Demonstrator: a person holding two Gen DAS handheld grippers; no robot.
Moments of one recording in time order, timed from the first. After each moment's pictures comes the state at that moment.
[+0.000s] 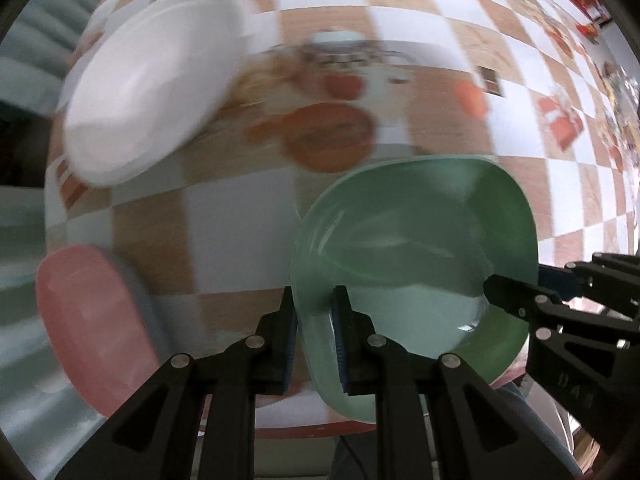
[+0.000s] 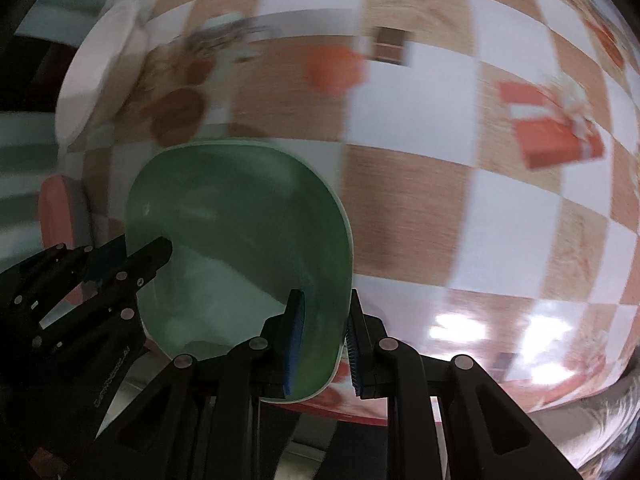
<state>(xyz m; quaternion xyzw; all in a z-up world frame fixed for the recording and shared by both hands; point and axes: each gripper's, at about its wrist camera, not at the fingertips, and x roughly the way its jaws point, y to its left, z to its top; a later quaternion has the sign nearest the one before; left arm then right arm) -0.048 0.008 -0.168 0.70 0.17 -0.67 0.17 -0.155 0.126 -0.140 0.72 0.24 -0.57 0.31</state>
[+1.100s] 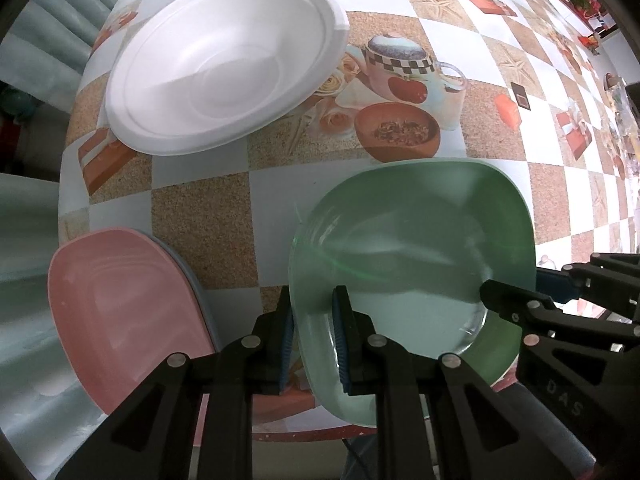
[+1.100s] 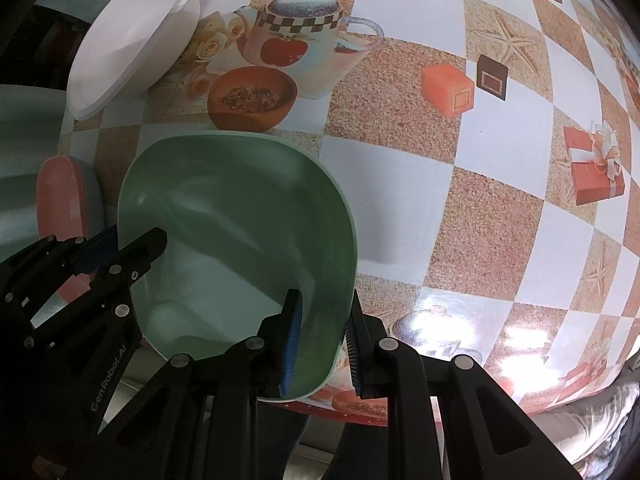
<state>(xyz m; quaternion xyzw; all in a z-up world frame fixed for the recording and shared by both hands) -0.031 0.018 -0.161 0.69 0.17 -0.68 0.17 -0.125 0.070 -0.154 0.72 0.27 -0.57 0.30</state>
